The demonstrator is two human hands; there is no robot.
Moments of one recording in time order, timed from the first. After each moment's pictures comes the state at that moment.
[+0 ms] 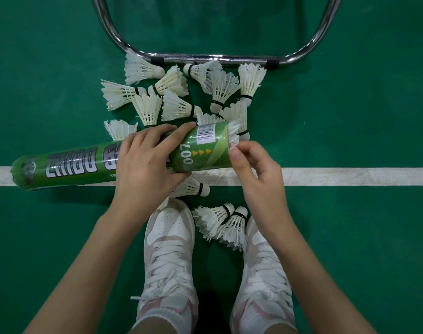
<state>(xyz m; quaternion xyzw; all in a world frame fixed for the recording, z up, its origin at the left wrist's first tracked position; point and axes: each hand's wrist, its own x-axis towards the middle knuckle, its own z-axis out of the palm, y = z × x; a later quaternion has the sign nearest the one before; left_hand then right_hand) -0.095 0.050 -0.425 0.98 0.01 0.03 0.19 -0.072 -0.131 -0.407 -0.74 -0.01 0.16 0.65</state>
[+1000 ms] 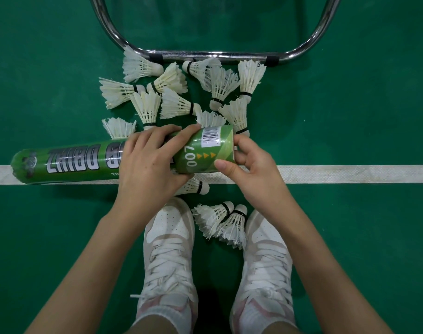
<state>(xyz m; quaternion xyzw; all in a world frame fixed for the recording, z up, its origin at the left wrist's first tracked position) -0.096 0.044 -0.427 0.98 0.00 0.02 0.17 -0.055 -0.136 -0.407 -0.70 -0.06 0.29 0.65</state>
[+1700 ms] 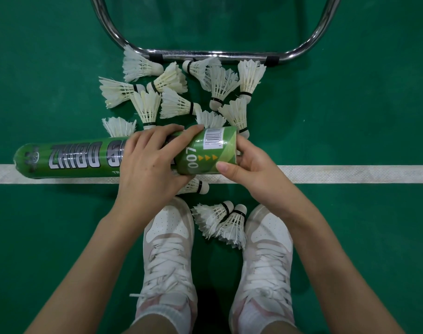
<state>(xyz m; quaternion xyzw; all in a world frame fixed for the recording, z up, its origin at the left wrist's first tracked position) -0.097 0.041 -0.425 0.98 -0.02 0.04 0.18 -0.047 -0.142 -0.406 -0.60 -0.09 0.39 0.69</state>
